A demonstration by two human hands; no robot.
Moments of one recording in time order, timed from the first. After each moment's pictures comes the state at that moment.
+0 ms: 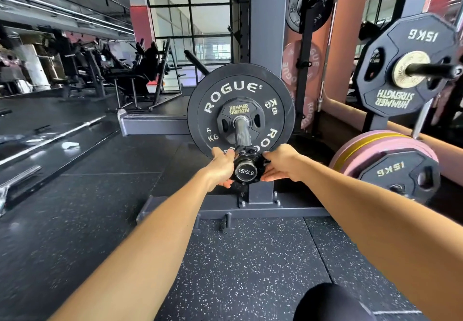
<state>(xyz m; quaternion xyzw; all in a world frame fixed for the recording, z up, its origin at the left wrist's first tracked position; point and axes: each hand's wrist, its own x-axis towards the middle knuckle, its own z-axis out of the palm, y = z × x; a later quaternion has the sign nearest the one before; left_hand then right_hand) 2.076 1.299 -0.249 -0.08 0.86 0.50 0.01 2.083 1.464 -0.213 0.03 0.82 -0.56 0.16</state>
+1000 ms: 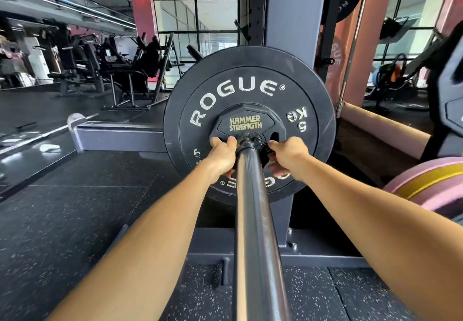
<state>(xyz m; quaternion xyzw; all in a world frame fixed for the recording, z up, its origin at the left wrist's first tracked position) 1.792 1.274 -0.260 -0.10 0.84 0.52 -0.06 1.790 1.433 -0.240 0.06 0.82 -0.57 -0.02</state>
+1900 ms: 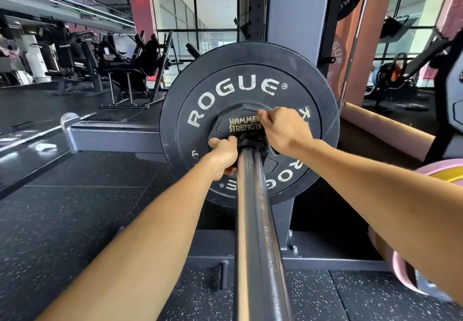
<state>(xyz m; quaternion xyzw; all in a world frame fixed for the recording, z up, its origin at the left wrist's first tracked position) 1.763 1.280 -0.260 -0.16 0.76 0.63 -0.07 1.780 1.423 -0.200 -0.15 0.93 -0.26 -0.24</state>
